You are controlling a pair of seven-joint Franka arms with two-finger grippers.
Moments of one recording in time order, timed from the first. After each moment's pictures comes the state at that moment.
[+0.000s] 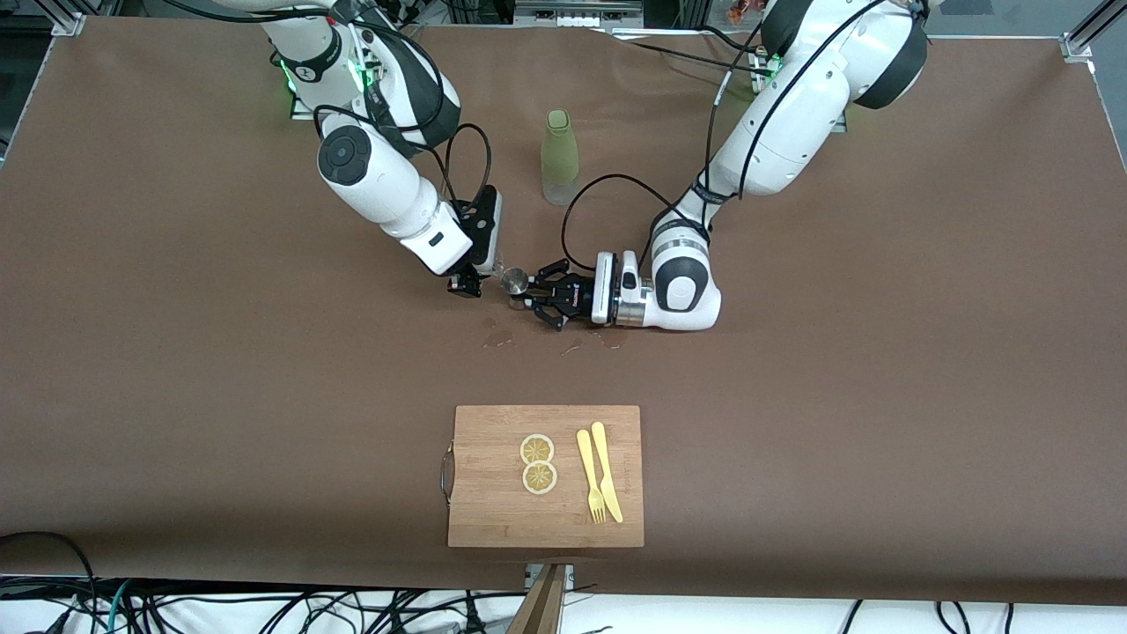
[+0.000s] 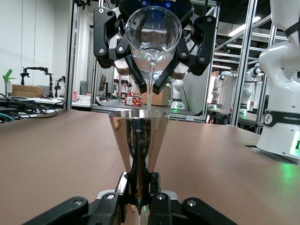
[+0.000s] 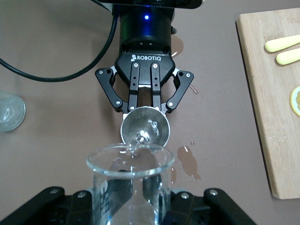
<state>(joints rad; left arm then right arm) -0.44 1.02 -0.18 -1.57 -1.91 1.93 2.57 0.15 0.32 0.47 -2.04 0.19 2.51 -1.04</state>
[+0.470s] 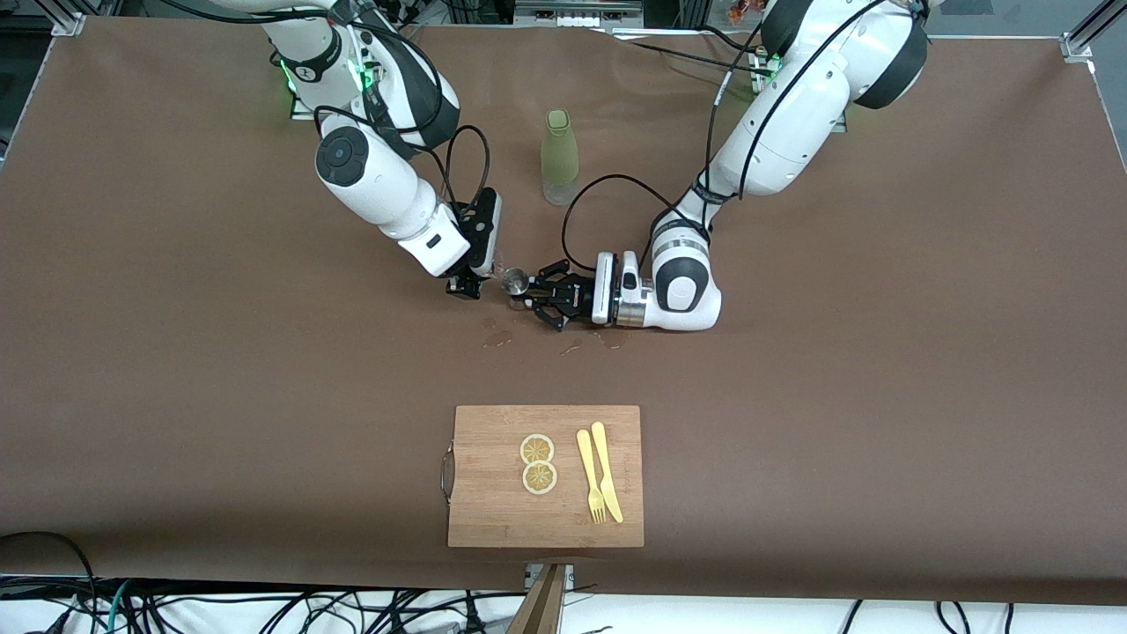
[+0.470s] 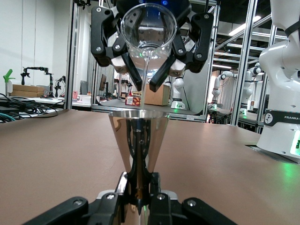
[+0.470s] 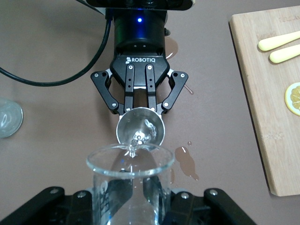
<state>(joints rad) -0.44 1.02 -0.18 -1.57 -1.91 1.93 2.57 0.15 0.32 0.47 -2.04 0.21 2.52 -1.03</state>
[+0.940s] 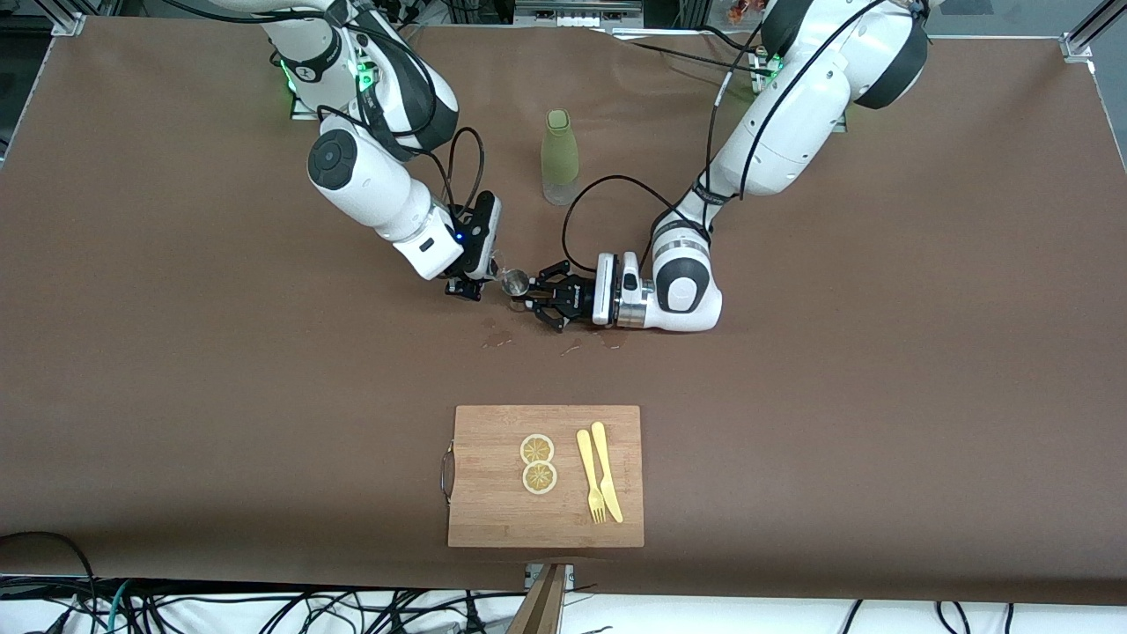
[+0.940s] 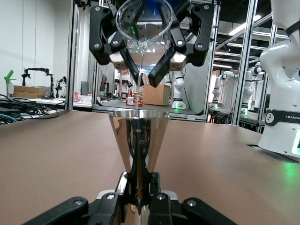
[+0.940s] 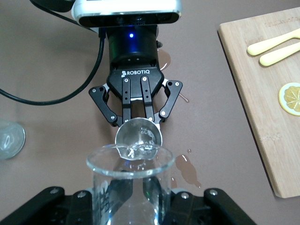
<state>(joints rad) -0.44 1.02 -0.17 -1.56 -1.91 1.93 2.57 0.14 0.32 0.47 -2.04 0.30 2.55 -1.03</state>
